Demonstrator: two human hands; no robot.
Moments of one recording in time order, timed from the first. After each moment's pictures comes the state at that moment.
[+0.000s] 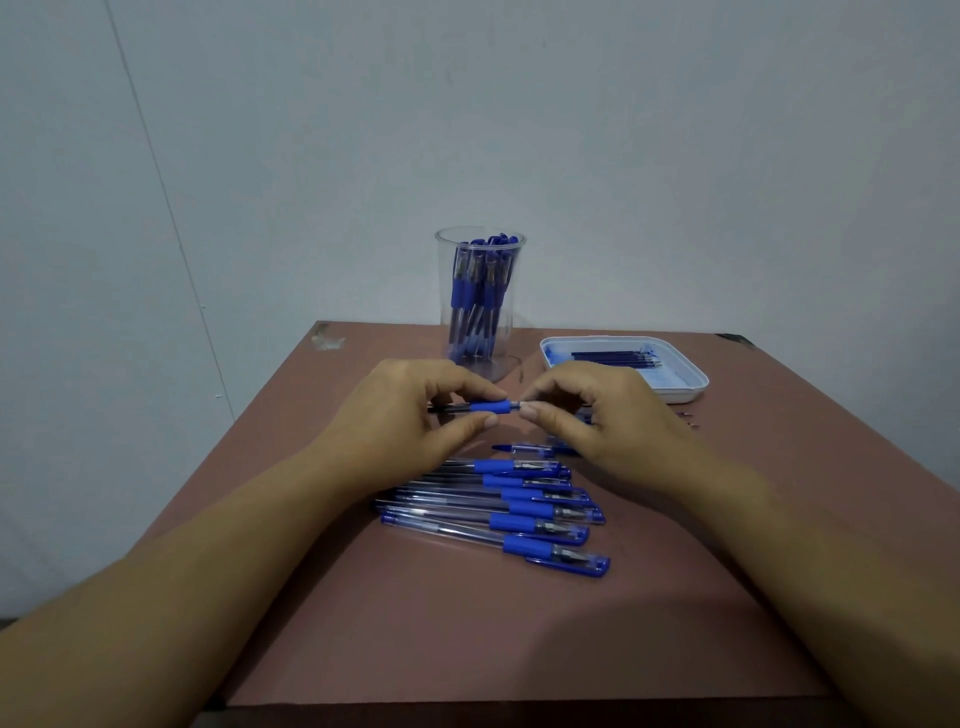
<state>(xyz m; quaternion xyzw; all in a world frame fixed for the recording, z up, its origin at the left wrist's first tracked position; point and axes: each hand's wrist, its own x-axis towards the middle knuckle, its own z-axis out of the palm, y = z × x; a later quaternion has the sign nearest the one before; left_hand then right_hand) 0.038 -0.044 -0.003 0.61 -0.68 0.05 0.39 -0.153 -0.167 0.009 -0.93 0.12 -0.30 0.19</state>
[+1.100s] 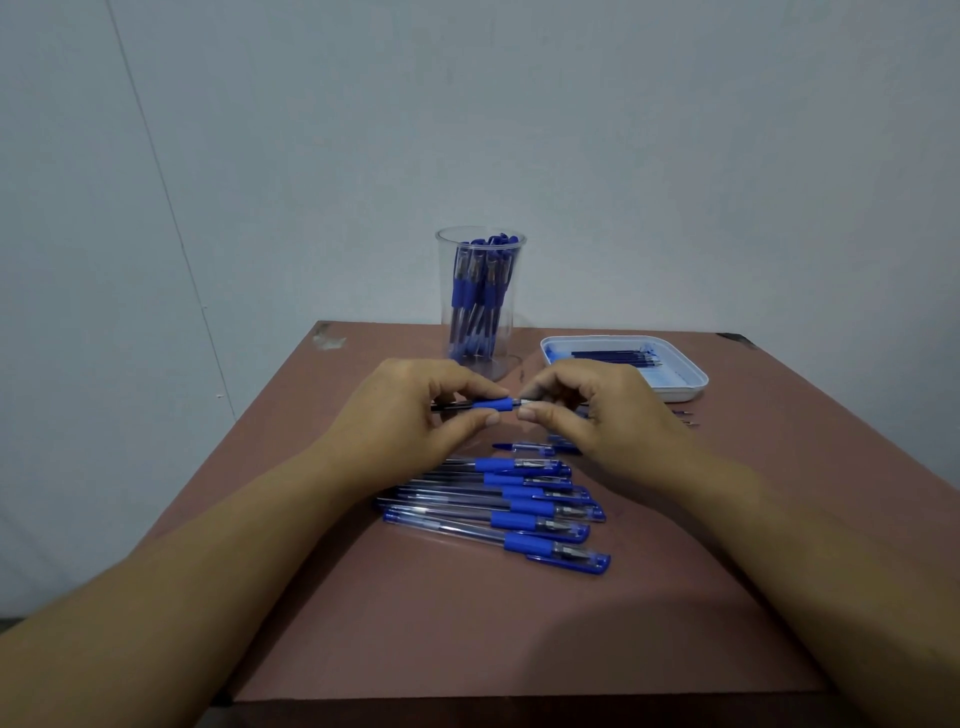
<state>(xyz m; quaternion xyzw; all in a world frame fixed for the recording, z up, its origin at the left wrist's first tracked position) 0.038 -0.044 -0.004 0.61 -0.68 0.06 0.40 -0.149 -0.166 0.007 -0.91 0.13 -0.31 0.22</state>
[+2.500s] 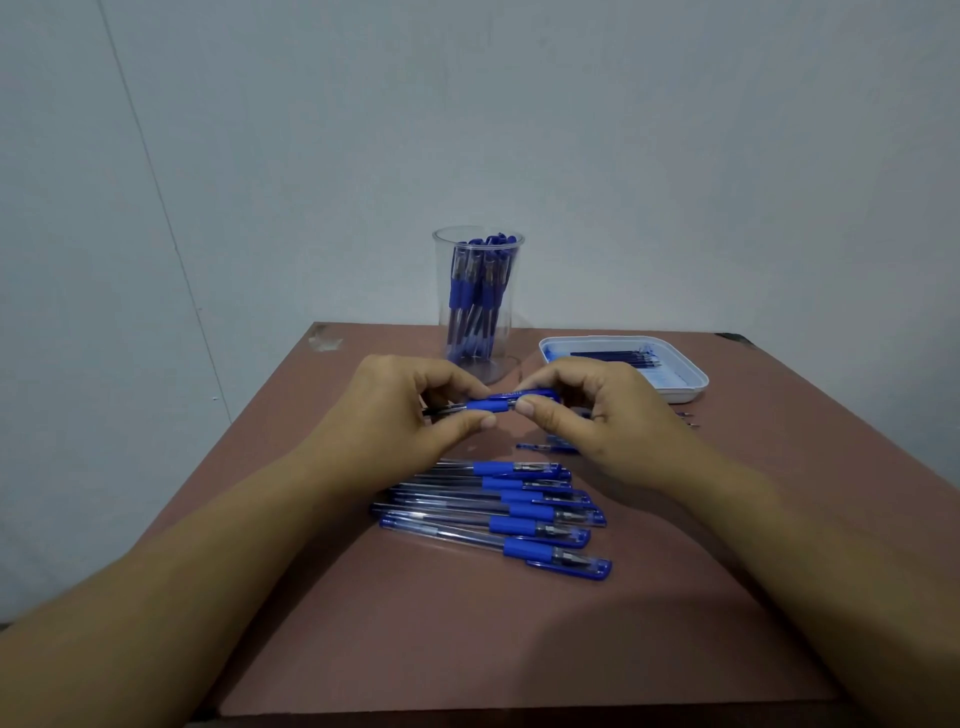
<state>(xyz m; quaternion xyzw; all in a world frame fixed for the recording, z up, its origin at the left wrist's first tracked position) 0.035 -0.037 0.002 0.61 -0.66 0.02 0.44 -0.150 -0.160 0.012 -0.89 0.14 -0.31 0.31</state>
